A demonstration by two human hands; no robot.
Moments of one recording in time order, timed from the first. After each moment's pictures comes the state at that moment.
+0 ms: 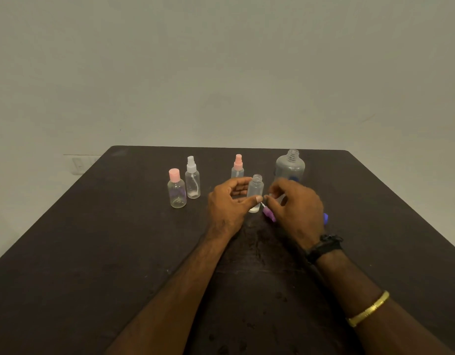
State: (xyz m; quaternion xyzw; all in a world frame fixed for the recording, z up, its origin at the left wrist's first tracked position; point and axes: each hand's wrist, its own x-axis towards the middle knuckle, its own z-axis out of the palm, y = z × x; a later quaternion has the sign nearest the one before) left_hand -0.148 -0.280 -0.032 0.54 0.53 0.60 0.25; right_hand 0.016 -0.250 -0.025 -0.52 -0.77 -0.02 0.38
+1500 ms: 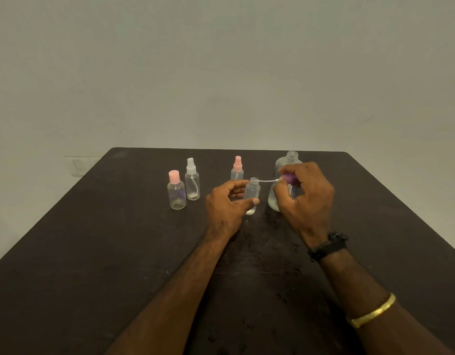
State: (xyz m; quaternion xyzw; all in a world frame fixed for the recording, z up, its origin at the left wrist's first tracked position) left_hand -0.151 -0.275 -0.036 0.54 0.54 0.60 0.23; right_hand 0.017 -0.255 0.000 -0.37 -0.72 -0.06 0.58
